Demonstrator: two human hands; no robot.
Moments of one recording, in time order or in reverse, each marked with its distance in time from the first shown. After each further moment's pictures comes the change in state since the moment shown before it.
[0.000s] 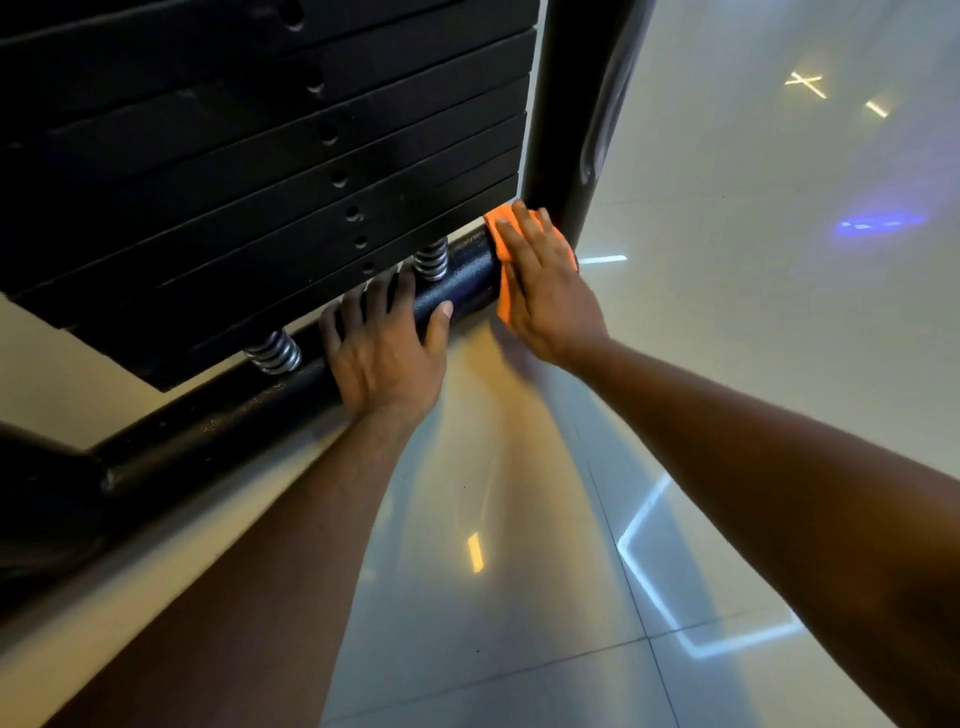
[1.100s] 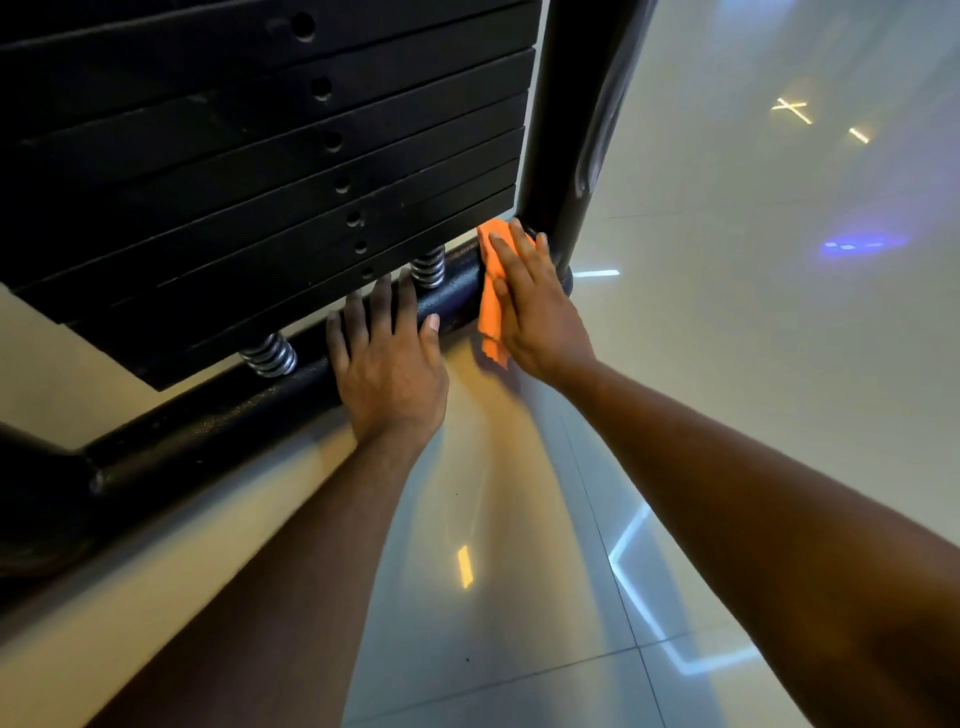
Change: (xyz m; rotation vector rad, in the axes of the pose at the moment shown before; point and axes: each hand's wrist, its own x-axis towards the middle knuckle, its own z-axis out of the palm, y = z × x) left_hand -0.017 0.009 0.000 0.017 0.042 0.004; right_hand -0.007 -0.009 0.005 0.156 -0.045 0.108
